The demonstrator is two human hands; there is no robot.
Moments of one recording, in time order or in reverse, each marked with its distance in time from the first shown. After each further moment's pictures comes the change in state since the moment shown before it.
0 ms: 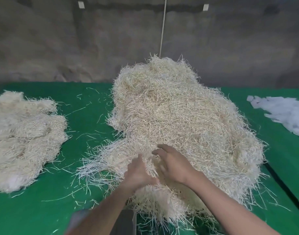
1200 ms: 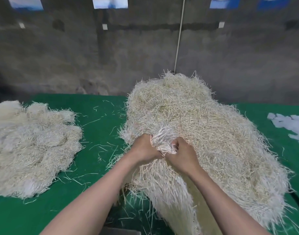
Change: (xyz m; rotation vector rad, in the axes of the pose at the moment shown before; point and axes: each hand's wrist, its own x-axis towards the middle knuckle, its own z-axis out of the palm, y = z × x) left_hand 0.004 0.088 -0.098 -0.033 0.161 0.240; right_hand 0.054 -0.005 -0.038 0.324 0.242 0.347
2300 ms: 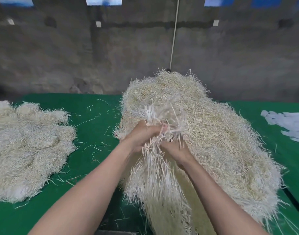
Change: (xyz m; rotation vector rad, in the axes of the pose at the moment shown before) left_hand 0.015 0.031 -0.011 -0.639 -0.091 -0.038; right_hand 0.005 -0.017 -0.018 0.484 -0.154 0.008
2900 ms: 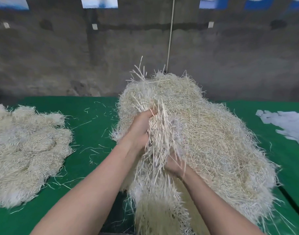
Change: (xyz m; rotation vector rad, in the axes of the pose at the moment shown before) left_hand -0.008 0.032 0.017 -0.394 0.064 0.012; right_hand -0.007 0.022 -0.001 -0.279 -0.267 0.208
